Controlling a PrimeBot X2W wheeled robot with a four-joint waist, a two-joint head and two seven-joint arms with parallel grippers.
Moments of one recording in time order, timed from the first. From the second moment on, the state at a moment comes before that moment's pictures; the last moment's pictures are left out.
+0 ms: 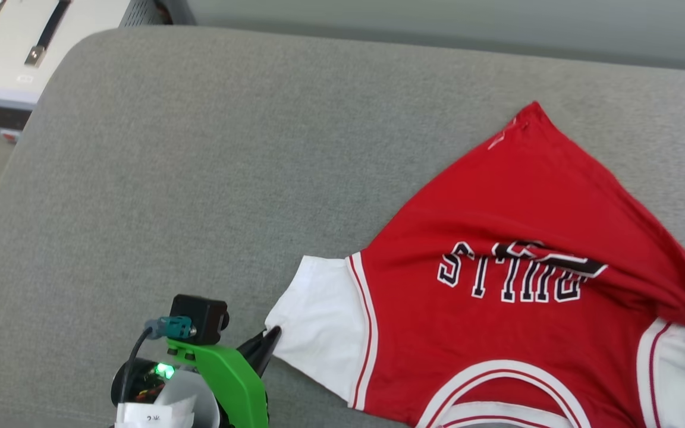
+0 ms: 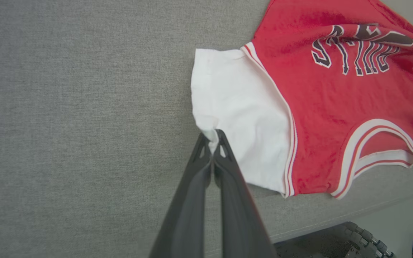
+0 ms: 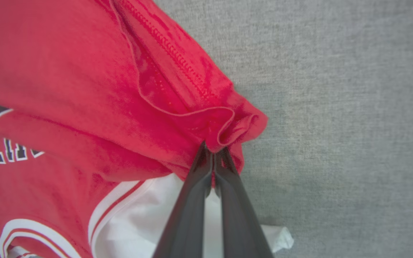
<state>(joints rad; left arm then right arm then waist) -0.06 0.49 -0.52 -0.23 -0.70 0.17 0.39 -0.25 -0.47 -0.27 0.25 0.58 0.13 1.01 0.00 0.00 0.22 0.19</state>
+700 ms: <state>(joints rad) -0.01 0.47 -0.54 -0.18 -0.73 0.18 0.36 0.09 -0.36 -0.34 0.07 0.62 0.13 1.01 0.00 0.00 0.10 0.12</state>
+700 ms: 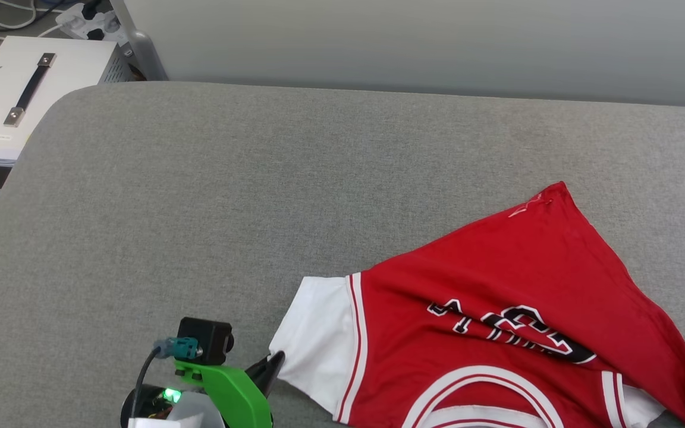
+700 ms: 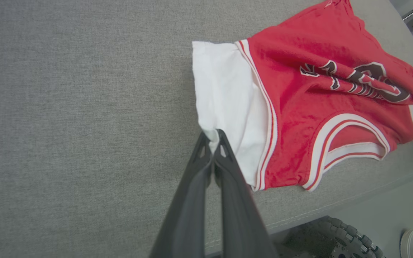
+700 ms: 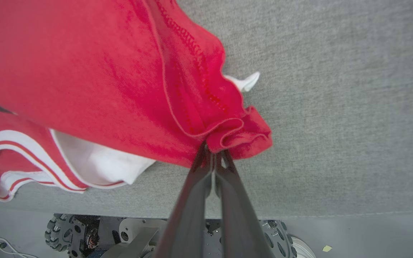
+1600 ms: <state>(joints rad) -0.07 0.47 -0.56 -0.24 -0.70 0.18 0.35 -0.27 -0.45 -0.21 -0.16 0.60 0.13 1.25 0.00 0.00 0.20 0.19</state>
